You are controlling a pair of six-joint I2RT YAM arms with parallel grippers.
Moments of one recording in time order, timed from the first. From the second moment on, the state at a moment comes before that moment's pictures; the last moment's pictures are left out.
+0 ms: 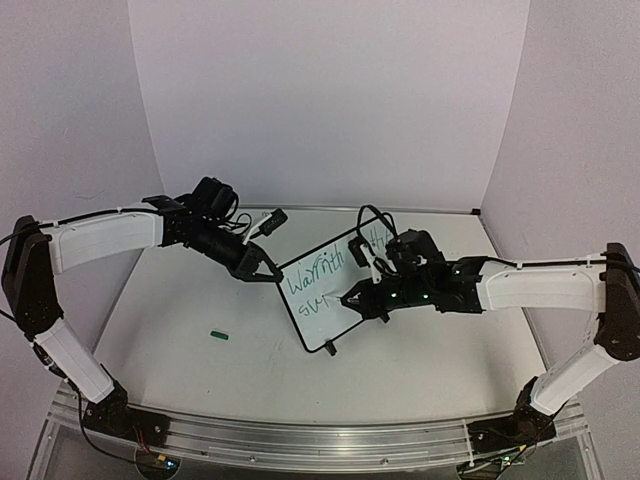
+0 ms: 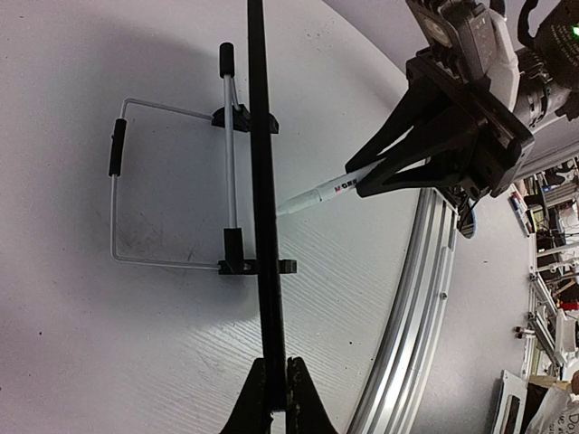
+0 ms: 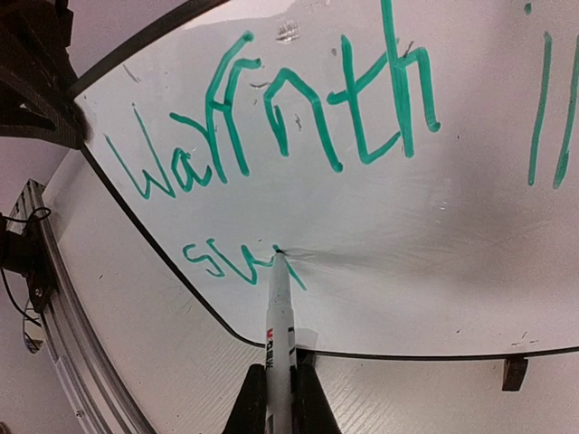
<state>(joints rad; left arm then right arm) -0.64 1.59 1.24 -0.55 0.71 0.05 0.89 1.52 0.95 -0.10 -0.12 0.38</state>
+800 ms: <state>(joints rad) -0.64 1.59 1.24 -0.55 0.70 0.04 0.88 1.51 0.95 -0.11 -0.10 0.39</state>
